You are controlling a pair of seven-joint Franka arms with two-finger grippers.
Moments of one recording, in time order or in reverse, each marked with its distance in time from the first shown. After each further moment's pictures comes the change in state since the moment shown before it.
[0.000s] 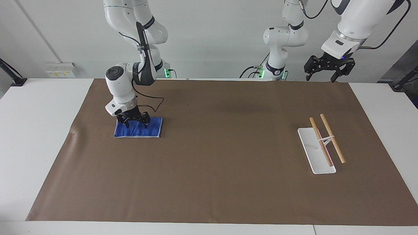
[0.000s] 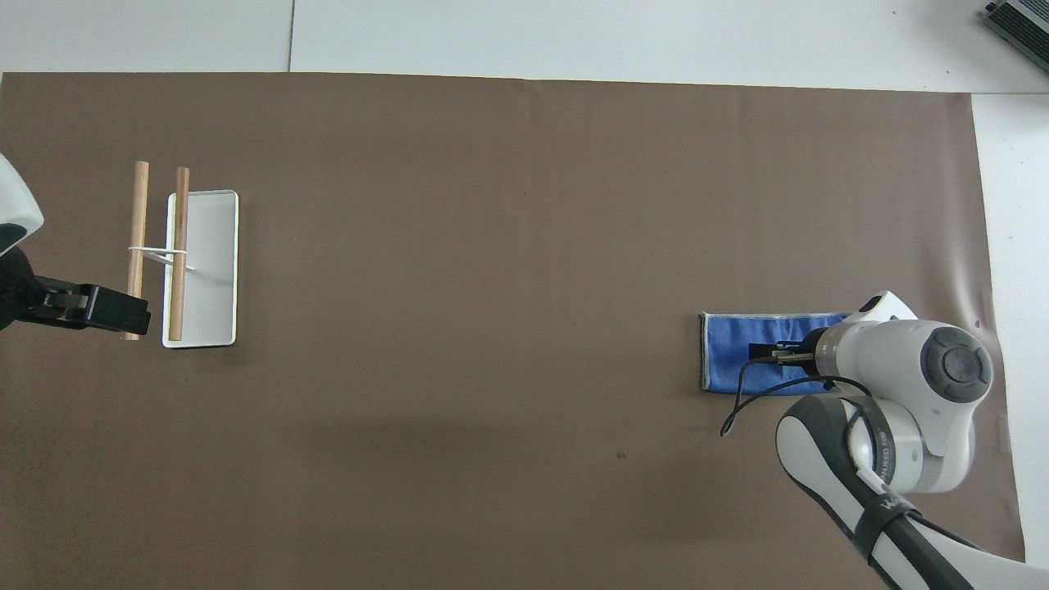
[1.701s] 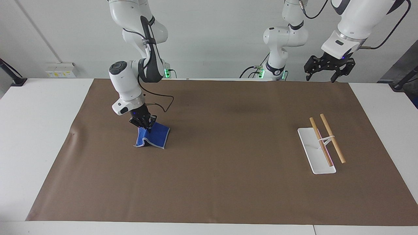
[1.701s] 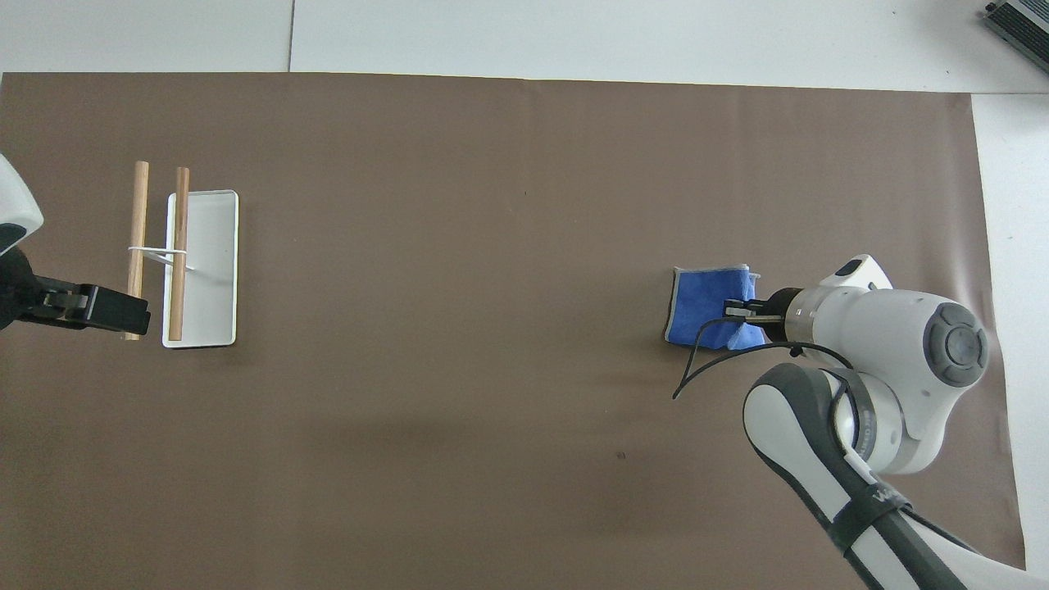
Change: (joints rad) left arm 0.000 0.000 0.000 0.000 0.000 0.000 0.000; right arm 0.141 -0.013 0.011 0.140 0.307 -0.004 -0.020
